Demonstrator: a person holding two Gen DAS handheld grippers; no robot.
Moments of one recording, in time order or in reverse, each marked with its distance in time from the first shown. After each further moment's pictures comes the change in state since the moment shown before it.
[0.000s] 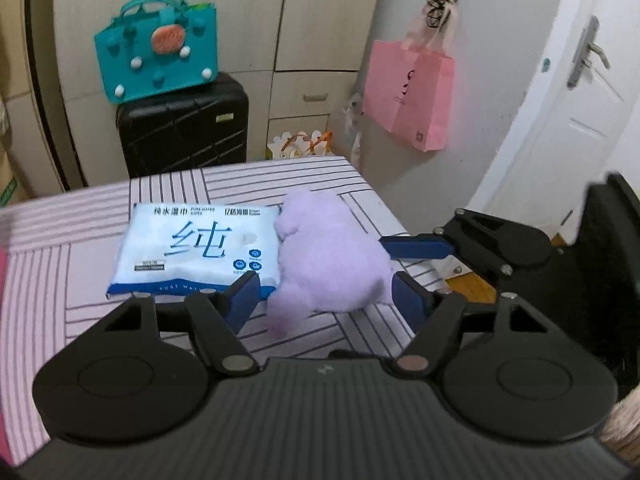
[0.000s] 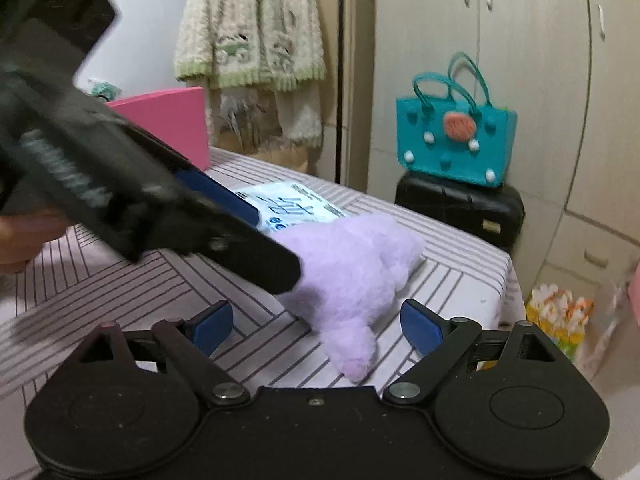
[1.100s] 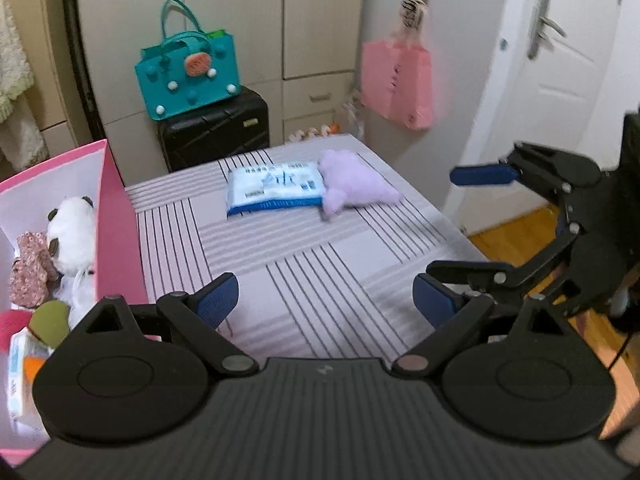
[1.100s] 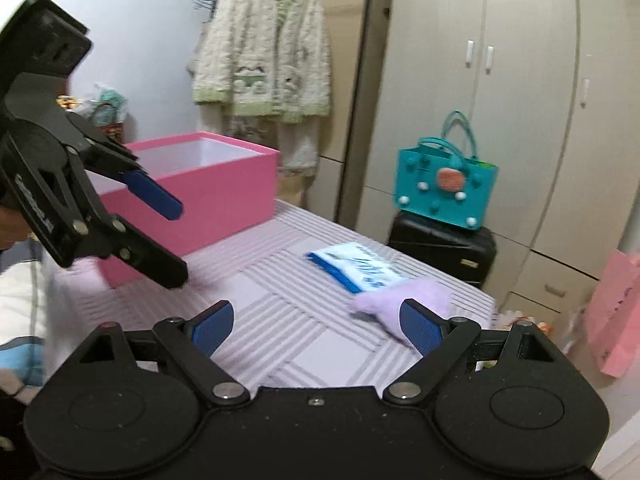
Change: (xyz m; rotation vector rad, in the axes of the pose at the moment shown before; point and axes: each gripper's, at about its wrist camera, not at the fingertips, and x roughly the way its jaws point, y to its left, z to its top) left arm -0.165 0.012 -0.054 0.127 -0.002 0.057; right arm -0.100 0.117 0.044 -0.042 -0.029 -0.138
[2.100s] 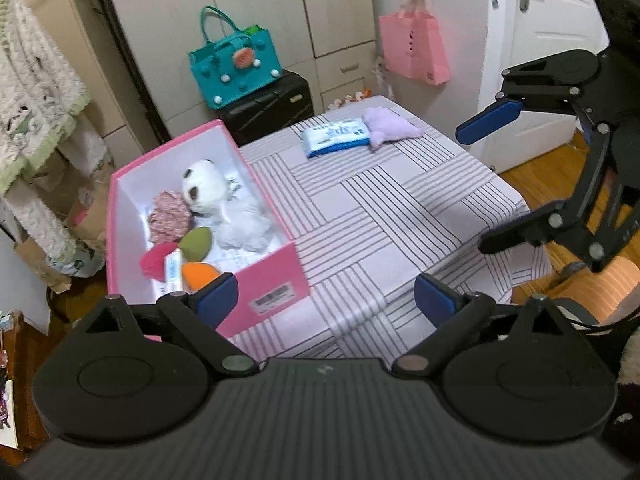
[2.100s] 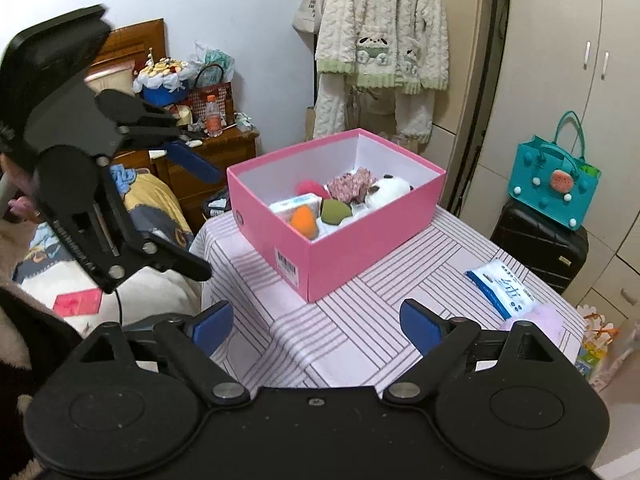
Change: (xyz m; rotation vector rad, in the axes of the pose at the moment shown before) left arm -0.175 0.016 -0.045 0.148 0.123 0.132; right arm -0.074 0.127 0.105 -0.085 0.207 0.294
